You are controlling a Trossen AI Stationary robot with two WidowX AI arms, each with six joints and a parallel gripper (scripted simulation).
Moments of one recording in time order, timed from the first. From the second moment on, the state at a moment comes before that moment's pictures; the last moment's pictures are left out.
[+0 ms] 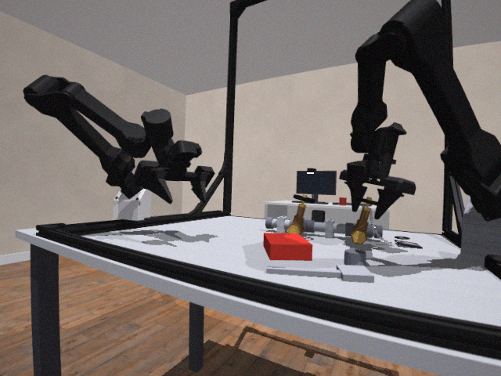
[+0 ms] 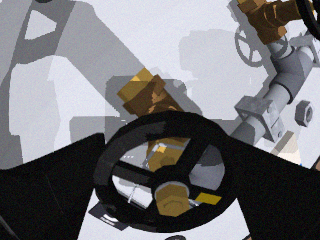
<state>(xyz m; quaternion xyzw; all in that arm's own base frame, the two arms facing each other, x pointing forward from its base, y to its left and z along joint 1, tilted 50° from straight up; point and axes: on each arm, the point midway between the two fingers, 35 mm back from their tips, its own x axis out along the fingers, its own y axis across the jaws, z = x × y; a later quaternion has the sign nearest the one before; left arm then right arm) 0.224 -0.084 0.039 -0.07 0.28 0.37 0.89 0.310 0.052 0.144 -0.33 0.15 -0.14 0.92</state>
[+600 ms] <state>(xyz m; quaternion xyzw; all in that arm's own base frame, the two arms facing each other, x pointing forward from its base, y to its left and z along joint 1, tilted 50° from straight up) 0.224 -0.084 0.039 0.23 0.38 0.25 0.86 0.310 0.052 0.144 -0.33 0.15 -0.14 0.92</state>
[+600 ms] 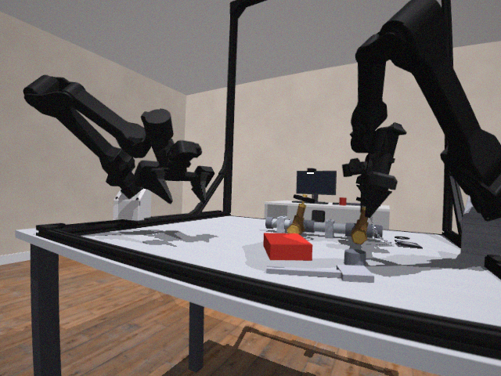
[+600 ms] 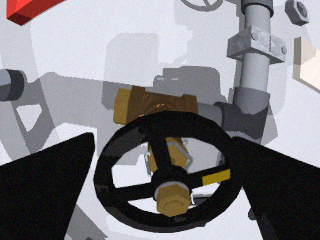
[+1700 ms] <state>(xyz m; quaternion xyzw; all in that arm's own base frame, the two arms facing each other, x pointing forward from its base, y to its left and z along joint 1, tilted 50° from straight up) 0.224 -0.084 0.039 0.62 0.46 0.04 0.64 0.310 0.052 0.144 -0.33 0.15 -0.14 0.92</state>
